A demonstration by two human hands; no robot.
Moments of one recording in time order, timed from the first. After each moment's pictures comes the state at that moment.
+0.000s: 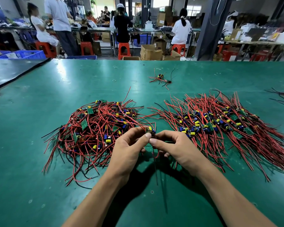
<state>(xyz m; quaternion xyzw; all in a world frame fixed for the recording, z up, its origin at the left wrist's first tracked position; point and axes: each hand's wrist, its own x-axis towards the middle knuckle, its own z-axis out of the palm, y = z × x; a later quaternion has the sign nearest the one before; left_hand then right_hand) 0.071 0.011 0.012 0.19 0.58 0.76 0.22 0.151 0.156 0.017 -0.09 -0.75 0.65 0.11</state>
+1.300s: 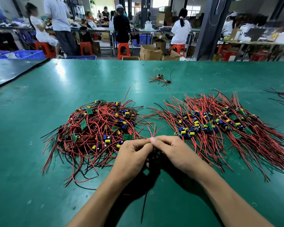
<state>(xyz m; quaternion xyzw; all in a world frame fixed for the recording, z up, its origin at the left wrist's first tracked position) 0.078 0.010 0.012 0.30 0.67 0.64 0.20 0.144 0.150 0.007 -0.09 -0.76 0.63 0.08</state>
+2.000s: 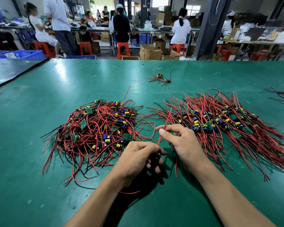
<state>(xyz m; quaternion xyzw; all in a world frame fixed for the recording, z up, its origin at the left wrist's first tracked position) 0.080 0.014 0.011 0.28 0.64 0.64 0.34 0.141 0.161 0.011 -0.18 -0.73 0.60 0.26</state>
